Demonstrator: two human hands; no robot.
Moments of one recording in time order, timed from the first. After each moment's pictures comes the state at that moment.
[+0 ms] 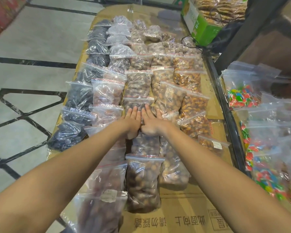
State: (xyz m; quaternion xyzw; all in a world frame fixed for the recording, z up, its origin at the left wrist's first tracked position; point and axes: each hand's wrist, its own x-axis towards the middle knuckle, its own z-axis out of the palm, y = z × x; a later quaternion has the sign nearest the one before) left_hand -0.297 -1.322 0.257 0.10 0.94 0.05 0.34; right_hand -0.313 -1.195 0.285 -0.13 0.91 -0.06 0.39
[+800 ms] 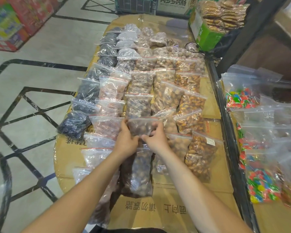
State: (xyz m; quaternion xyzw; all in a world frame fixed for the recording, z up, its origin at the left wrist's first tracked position) left_hand -0.172 -1.281 0.263 -0.21 0.83 0.51 0.07; right_hand -0.210 -1.157 0.259 0.08 0.86 -0.46 0.19
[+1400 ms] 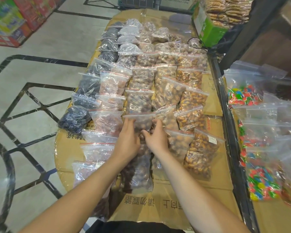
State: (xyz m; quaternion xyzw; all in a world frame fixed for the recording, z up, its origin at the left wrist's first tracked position) left_hand -0.155 -1.272 0.259 -0.08 0.92 0.38 0.00; right_hand -0.203 -1.154 0.242 0.05 0.89 -0.44 0.13
